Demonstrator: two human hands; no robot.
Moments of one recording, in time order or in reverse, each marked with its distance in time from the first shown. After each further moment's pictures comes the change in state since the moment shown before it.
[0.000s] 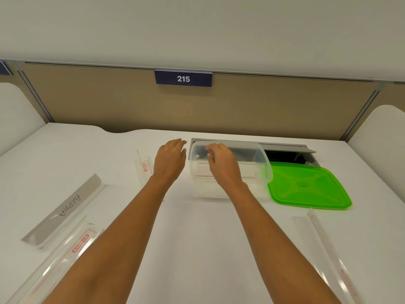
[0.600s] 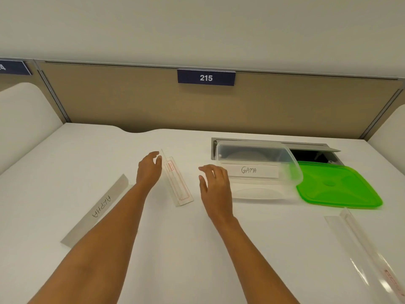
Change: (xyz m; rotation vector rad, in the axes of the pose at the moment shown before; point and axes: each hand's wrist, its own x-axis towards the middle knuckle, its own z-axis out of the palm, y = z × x) left_hand -0.015 -0.143 -0.007 -0.451 -0.100 -0.544; right_hand -0.062 -0.074 0.093 0.010 0.255 -0.076
